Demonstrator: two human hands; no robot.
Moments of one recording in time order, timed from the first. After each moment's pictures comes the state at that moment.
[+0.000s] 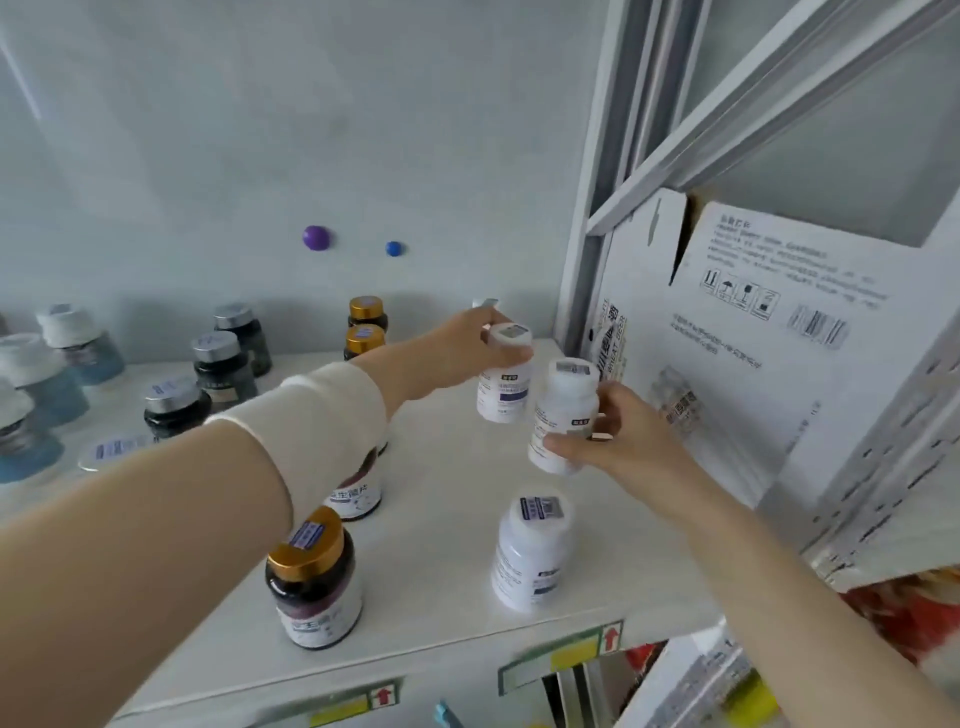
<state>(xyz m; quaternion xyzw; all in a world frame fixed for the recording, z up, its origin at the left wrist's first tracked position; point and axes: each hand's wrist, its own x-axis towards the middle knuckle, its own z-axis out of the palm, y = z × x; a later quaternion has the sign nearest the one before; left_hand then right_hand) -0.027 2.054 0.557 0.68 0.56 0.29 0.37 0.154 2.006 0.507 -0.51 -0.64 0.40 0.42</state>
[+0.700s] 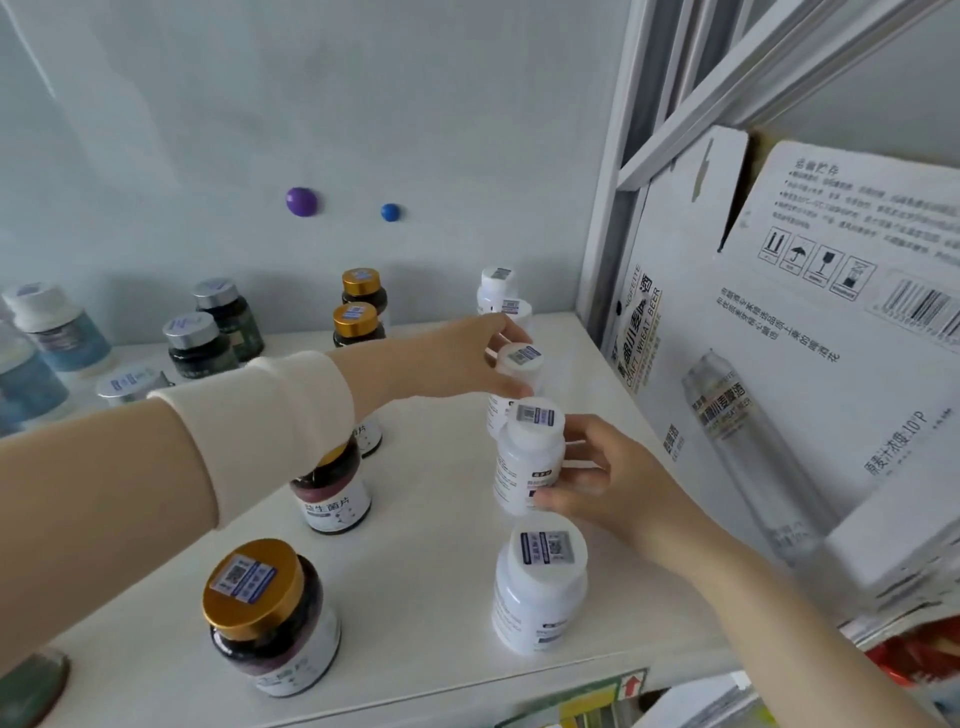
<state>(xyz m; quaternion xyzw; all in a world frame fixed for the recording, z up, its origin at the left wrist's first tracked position) -0.032 2.079 0.536 0.74 0.57 0.16 0.31 0.151 2.024 0.463 -0.45 -0.67 0.48 0.35</state>
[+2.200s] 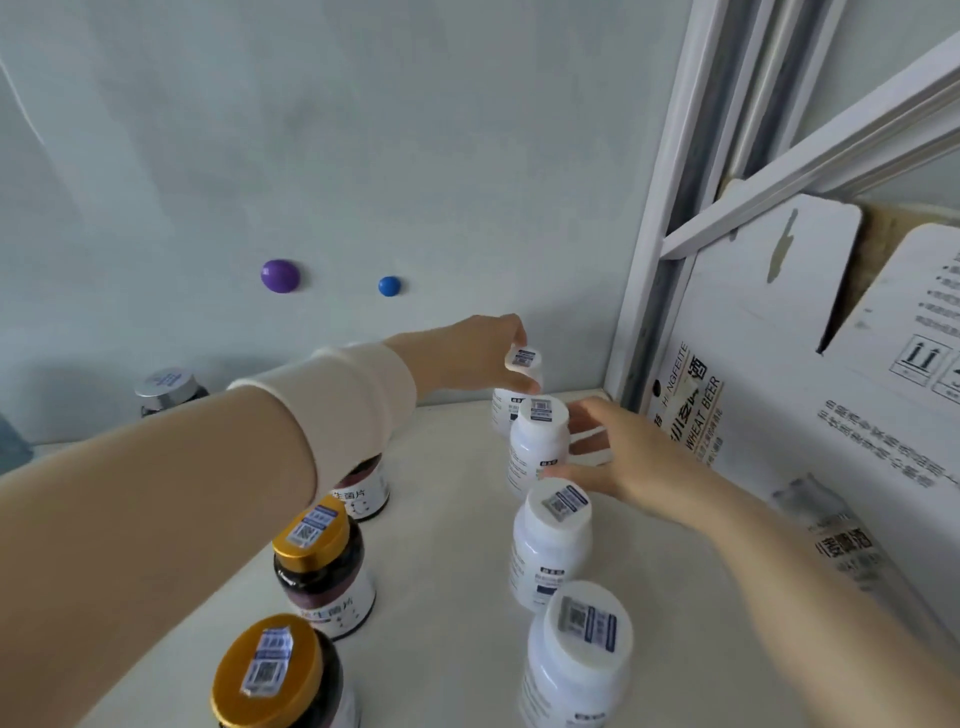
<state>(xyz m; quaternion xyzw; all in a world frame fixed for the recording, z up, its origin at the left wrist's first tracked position) -0.056 2.218 0.552 0.79 0.59 0.09 0.13 0.124 2.156 0.505 -0.52 -0.77 0.29 0.22</state>
